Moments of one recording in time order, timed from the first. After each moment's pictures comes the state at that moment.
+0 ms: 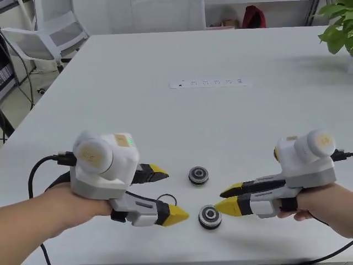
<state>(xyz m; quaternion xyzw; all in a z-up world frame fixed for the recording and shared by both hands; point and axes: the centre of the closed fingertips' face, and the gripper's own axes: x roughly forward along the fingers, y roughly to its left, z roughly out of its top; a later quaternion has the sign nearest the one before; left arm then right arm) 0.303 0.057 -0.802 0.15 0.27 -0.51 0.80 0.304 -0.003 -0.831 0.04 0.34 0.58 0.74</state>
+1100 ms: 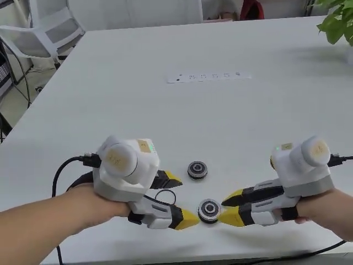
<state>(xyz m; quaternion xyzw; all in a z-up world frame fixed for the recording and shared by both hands) 0.297 0.035 -0.827 0.17 0.30 -0.54 0.77 0.287 -0.008 -0.858 -0.01 0.34 0.60 0.73</state>
